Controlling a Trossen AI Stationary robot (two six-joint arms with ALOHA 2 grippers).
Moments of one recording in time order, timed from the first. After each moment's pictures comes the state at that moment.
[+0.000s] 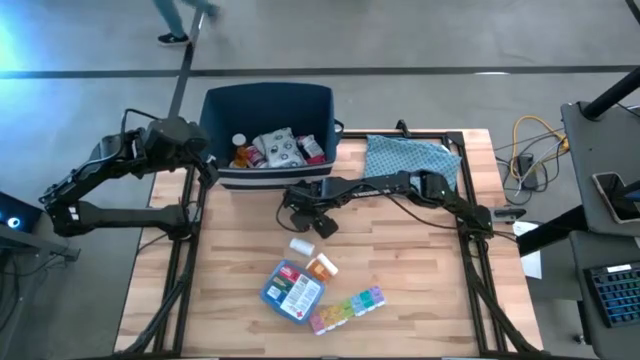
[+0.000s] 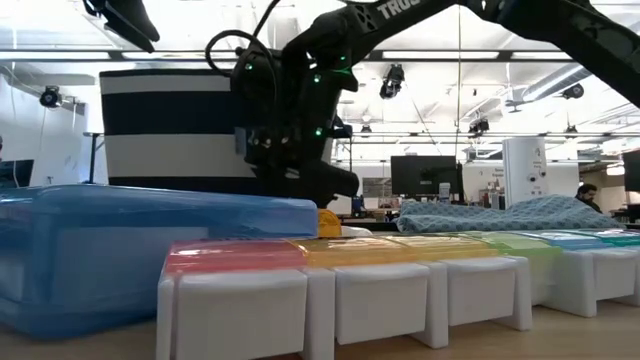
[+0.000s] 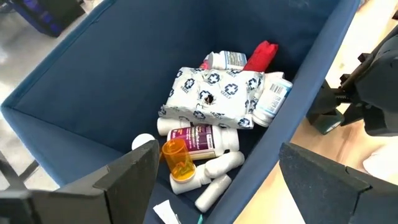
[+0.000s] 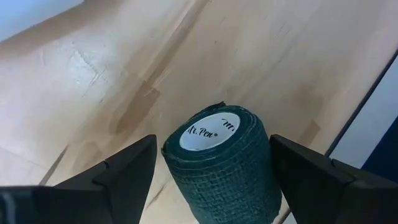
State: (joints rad) left arm 0.40 0.82 1.28 -1.19 -0.31 -0.04; right arm -0.09 2.37 1.92 -0.81 0.11 -0.74
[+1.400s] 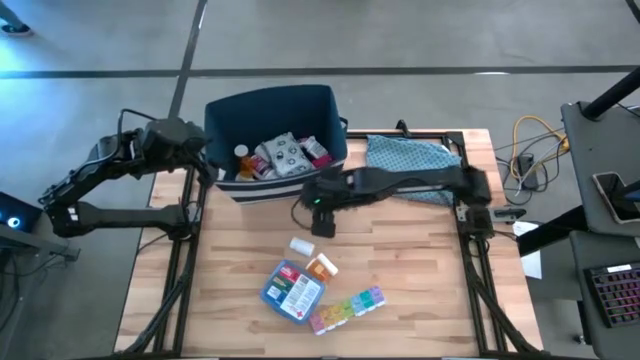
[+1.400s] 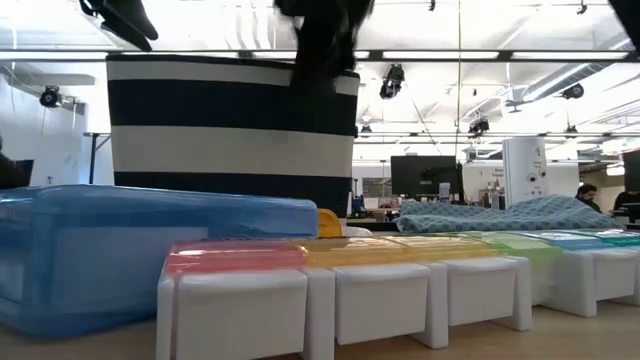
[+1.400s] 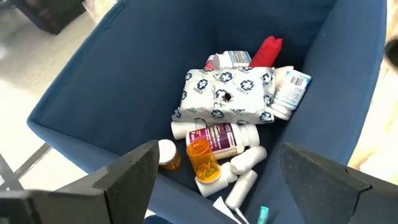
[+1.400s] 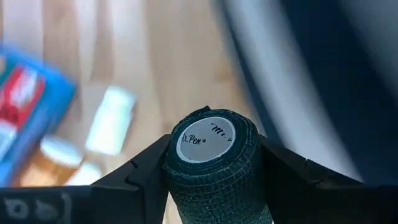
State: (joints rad) left arm 0.40 0.80 1.27 -1.19 -0.31 -0.06; right arm 0.03 1.98 1.88 -0.93 0.24 0.11
